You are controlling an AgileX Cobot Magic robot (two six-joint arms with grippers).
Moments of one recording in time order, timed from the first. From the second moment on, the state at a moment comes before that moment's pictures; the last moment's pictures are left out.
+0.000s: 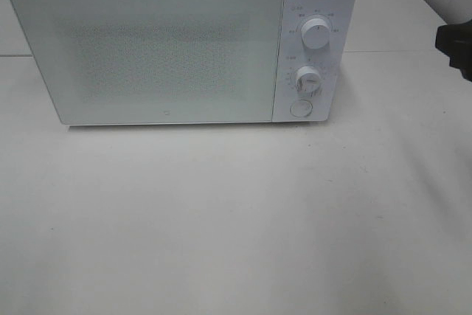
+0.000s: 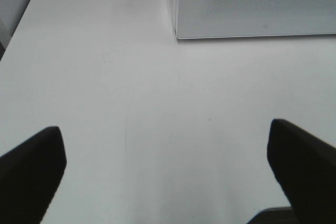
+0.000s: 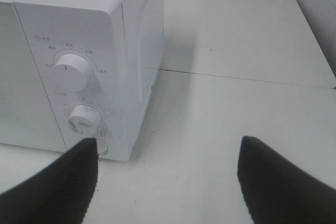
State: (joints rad) left arm 0.00 0.00 -0.52 -0.07 1.08 0.05; right arm 0.14 0.97 -0.48 -0.03 -0.12 -0.01
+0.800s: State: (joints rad) left arm 0.00 0.00 -0.52 -0.07 1.08 0.05; right arm 0.29 1.24 -0.22 0.32 -0.78 -0.12
